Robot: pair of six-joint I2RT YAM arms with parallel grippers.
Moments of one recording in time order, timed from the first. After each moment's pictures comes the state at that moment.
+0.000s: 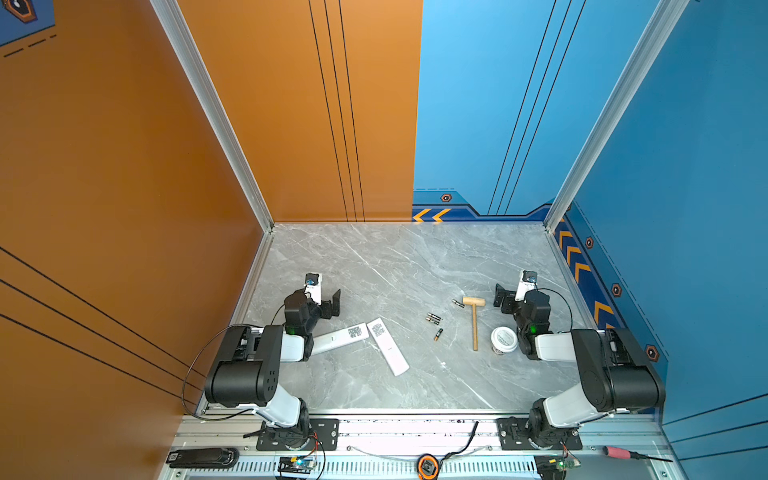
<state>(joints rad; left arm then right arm) 0.03 1.57 0.34 0.89 0.17 0.04 0.02 1.53 0.36 0.82 0.14 0.07</state>
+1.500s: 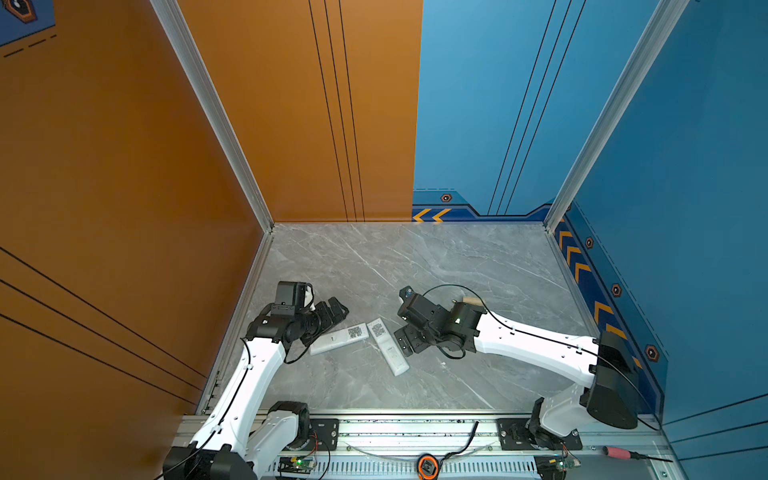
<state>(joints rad) -0.04 0.98 0.77 -0.77 0.37 -0.66 1.07 1.58 1.26 -0.79 0.22 0.45</state>
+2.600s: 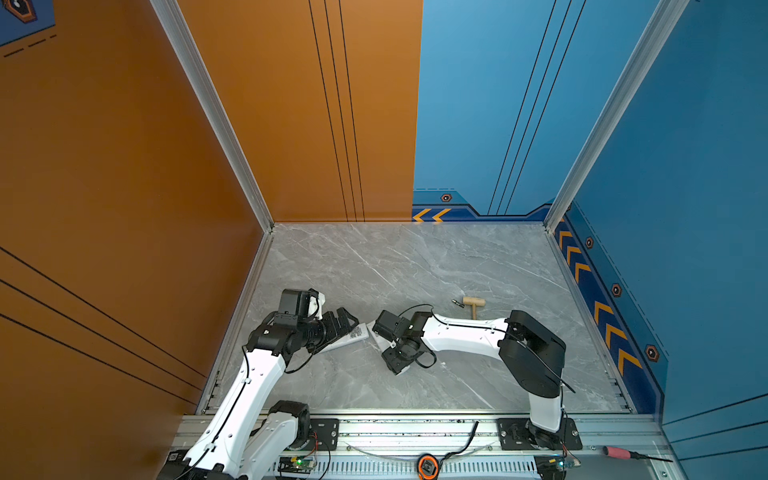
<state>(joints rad) -0.14 0.91 0.72 -0.78 0.45 -0.64 1.07 1.93 1.29 -0.69 -0.01 0.39</state>
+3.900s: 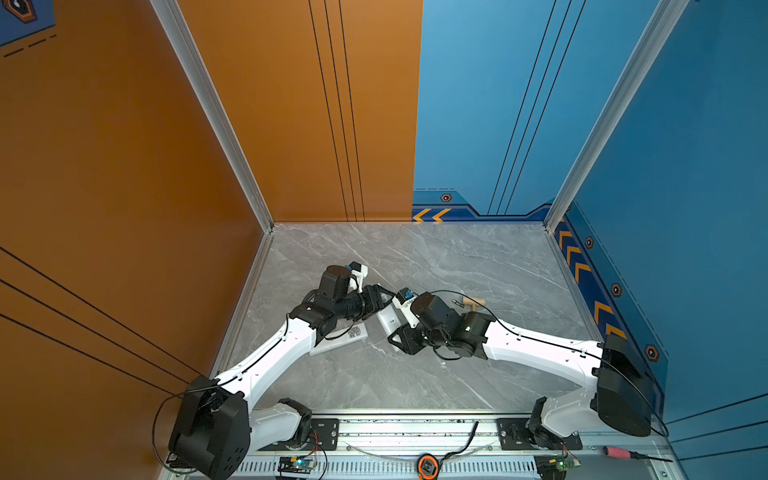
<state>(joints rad) -0.42 1.22 0.78 -0.15 0.53 -0.88 1.00 1.47 1.03 -0.35 -0.09 0.44</state>
